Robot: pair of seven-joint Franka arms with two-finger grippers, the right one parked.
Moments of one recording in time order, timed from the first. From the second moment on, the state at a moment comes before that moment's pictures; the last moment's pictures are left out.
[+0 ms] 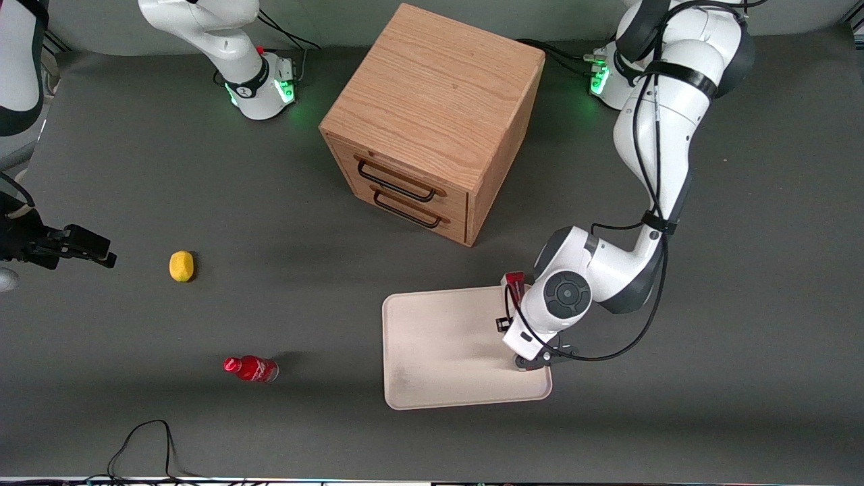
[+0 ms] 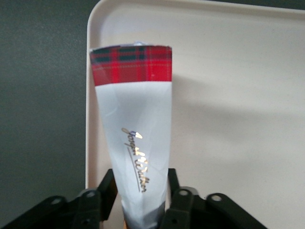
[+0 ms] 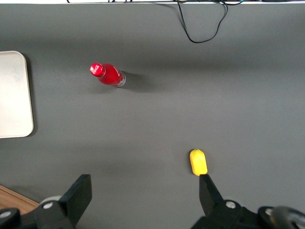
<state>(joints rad) -0.28 0.93 -0.26 -1.19 0.17 2.11 -0.68</state>
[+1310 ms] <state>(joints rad) 0.02 0.25 -0.24 -1.44 0.10 1.65 -0.30</state>
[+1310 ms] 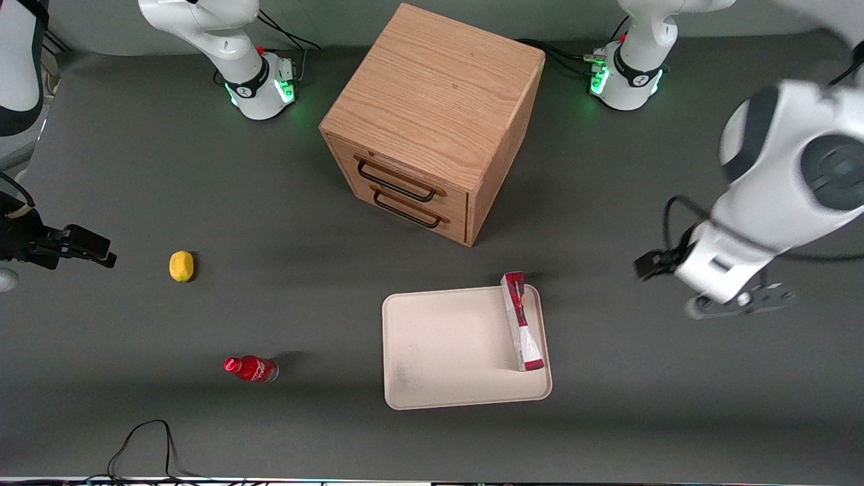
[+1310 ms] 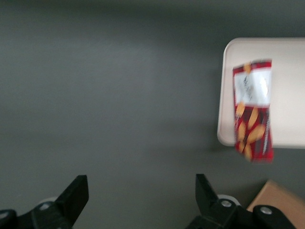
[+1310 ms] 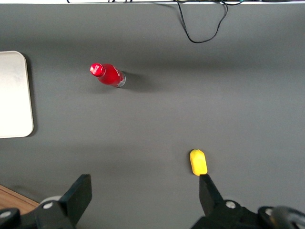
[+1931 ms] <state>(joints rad) 0.07 -0.14 -0.05 -1.79 0.00 1.61 0.02</state>
